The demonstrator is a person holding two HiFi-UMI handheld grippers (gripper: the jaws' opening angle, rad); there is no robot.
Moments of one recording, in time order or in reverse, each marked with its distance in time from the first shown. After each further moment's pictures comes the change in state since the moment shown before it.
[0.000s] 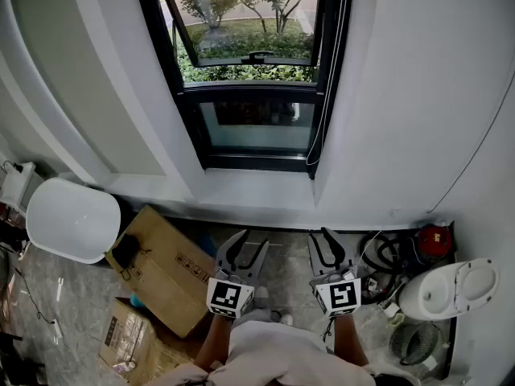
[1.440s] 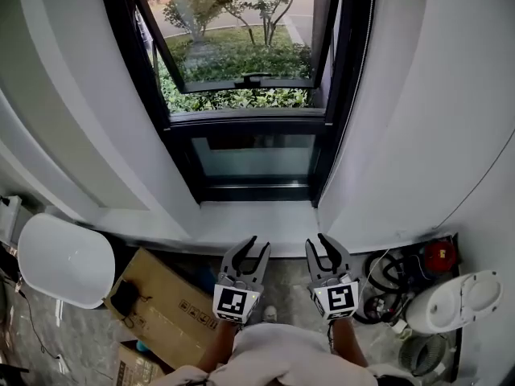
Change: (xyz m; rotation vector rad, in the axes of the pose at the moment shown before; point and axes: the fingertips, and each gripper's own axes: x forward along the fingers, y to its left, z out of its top) left arm 0.149 0.129 -0.010 0.007 -0.030 -0.069; right arm 0.185 -0.049 -0.022 0.038 0.042 -0.091
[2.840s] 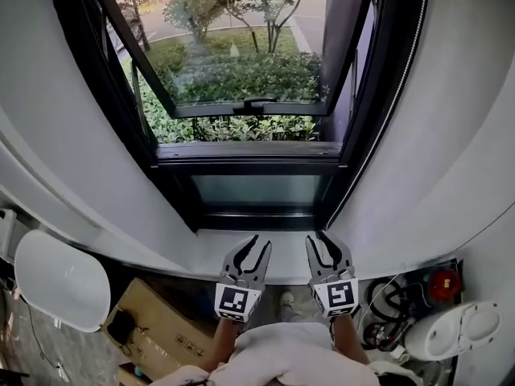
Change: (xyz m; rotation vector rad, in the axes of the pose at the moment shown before) left arm 0.175 0.109 -0.019 0.001 0.003 0.025; right arm 0.192 -0.092 -0.003 -0.027 0.011 0.022
